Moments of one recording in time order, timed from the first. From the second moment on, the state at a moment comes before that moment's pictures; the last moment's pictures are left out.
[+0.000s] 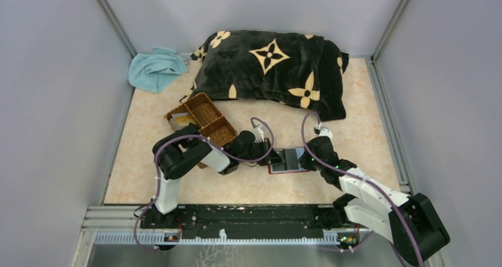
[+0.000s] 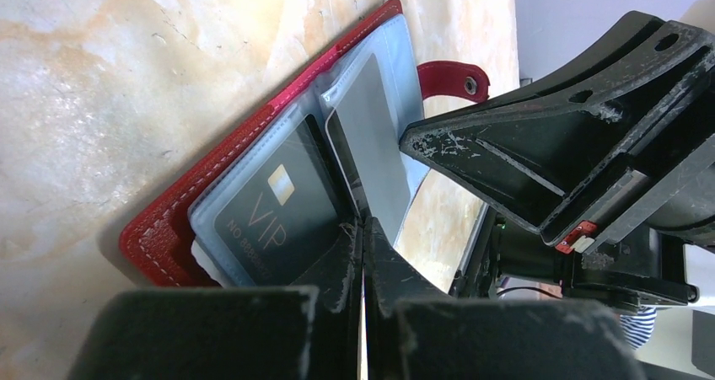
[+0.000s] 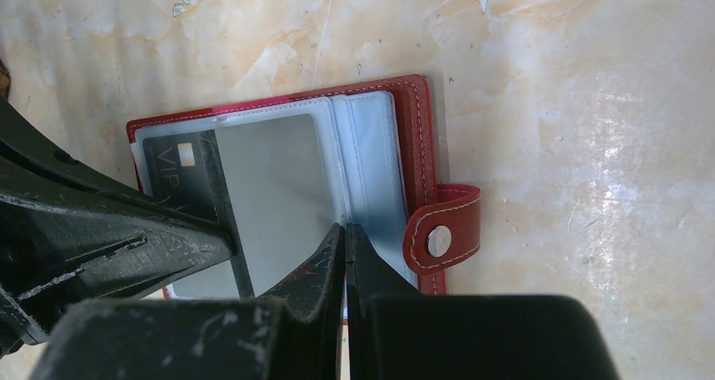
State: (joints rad) left arm -0.92 2.00 0.72 0.89 0.34 -1.00; right arm 0.51 0.96 0.28 -0.10 0.10 0.66
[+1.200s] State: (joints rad) left arm -0.85 1.71 0.46 0.93 0.35 -0.95; right arm 0.51 0.98 0.28 -0.07 0.08 0.66
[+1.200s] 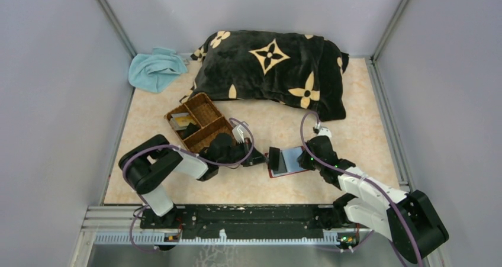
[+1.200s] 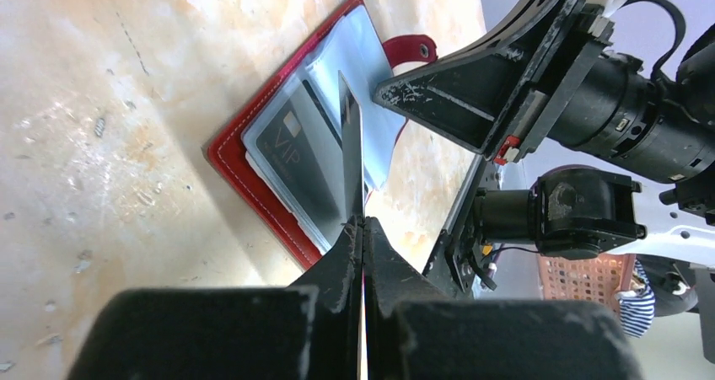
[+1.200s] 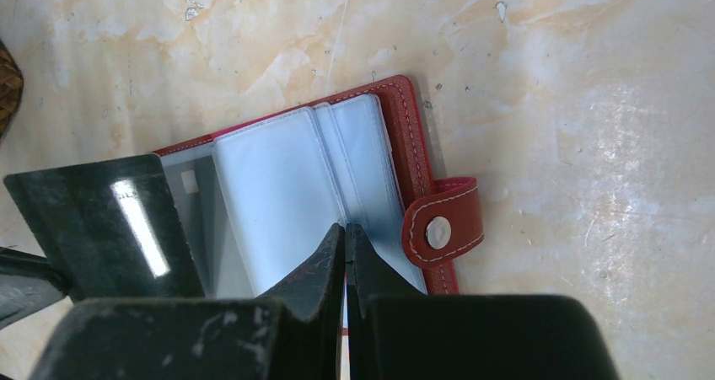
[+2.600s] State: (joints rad) left arm -0.78 1.58 0.46 0.95 0.53 -0.93; right arm 0.48 0.60 0.19 0.19 -0.38 0.53
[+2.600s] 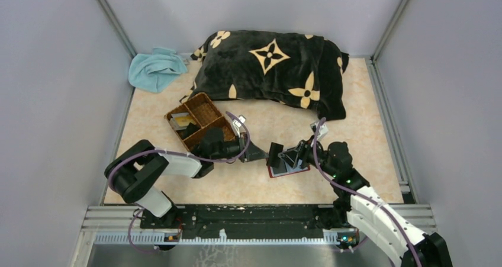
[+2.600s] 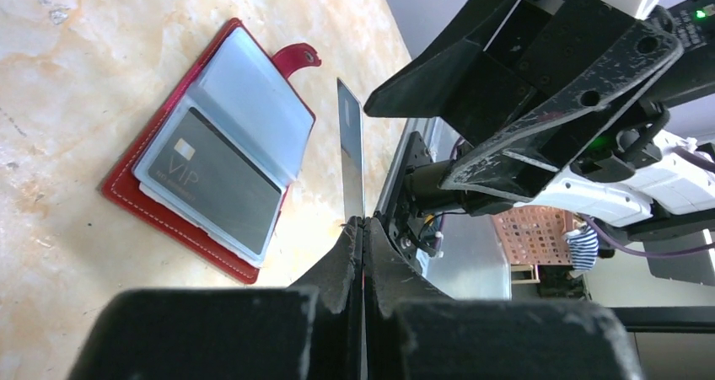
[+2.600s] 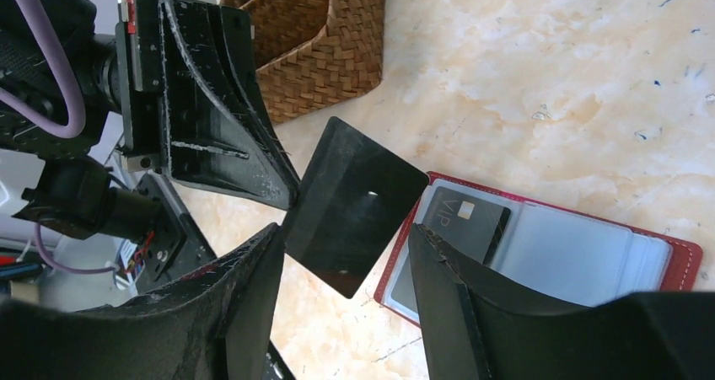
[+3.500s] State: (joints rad) left arm -0.76 1.50 0.44 1.00 0.60 -0.98; right arm 0.38 0.71 0.11 0.52 -0.66 0.60
